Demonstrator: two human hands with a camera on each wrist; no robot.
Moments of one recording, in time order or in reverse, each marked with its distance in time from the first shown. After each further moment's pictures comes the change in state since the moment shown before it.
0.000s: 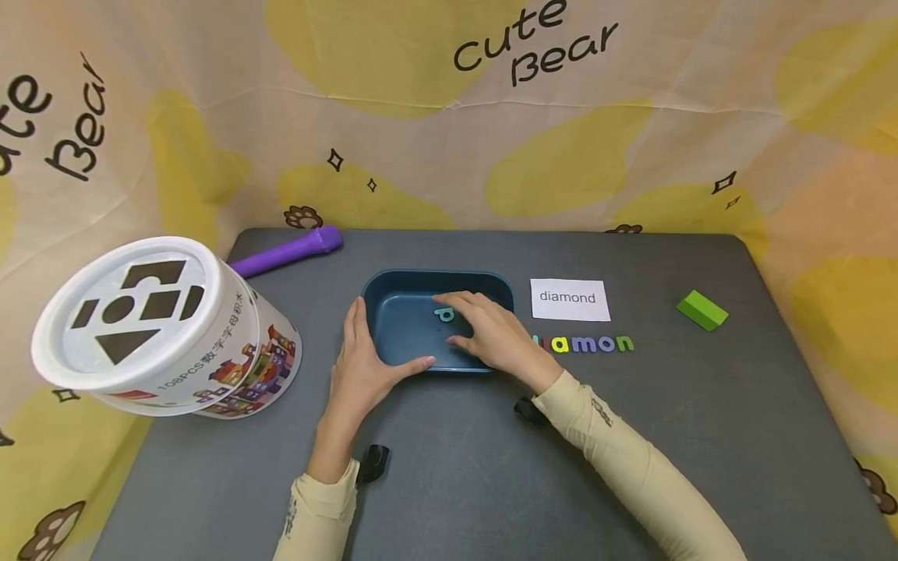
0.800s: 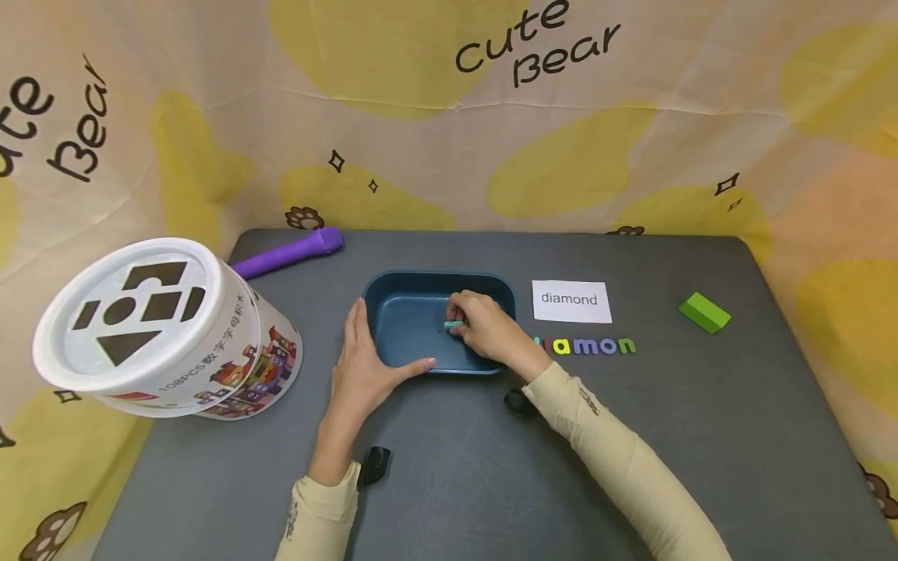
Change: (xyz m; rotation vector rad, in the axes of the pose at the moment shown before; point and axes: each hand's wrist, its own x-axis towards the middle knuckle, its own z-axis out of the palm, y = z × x) left_hand 0.001 -0.001 0.002 -0.009 0.005 -0.003; right_hand 0.017 0.003 0.005 0.141 -0.014 0.059
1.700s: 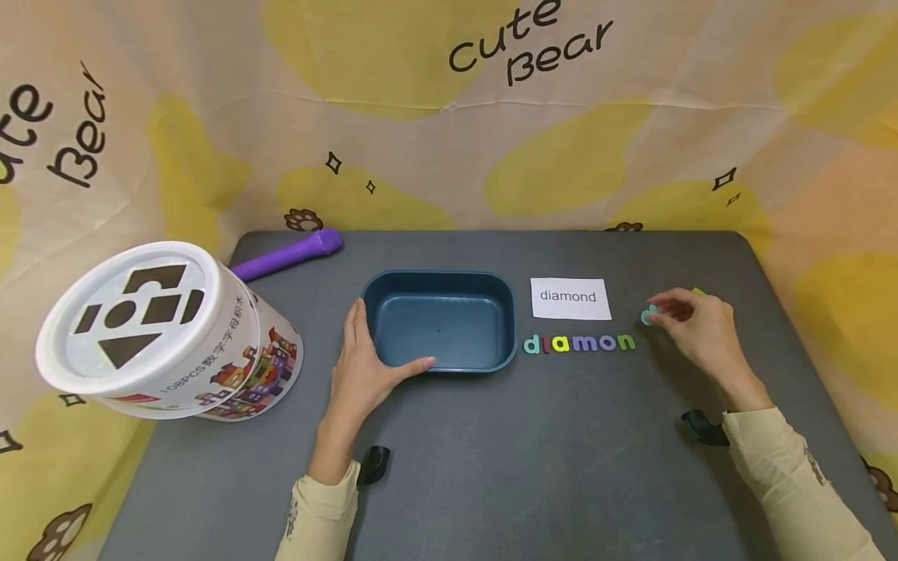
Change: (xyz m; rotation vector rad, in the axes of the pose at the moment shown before) left_hand -0.001 0.000 -0.001 0.016 0.007 0.008; right_hand -0.172 0.135 -0.139 -0.090 0.487 0.320
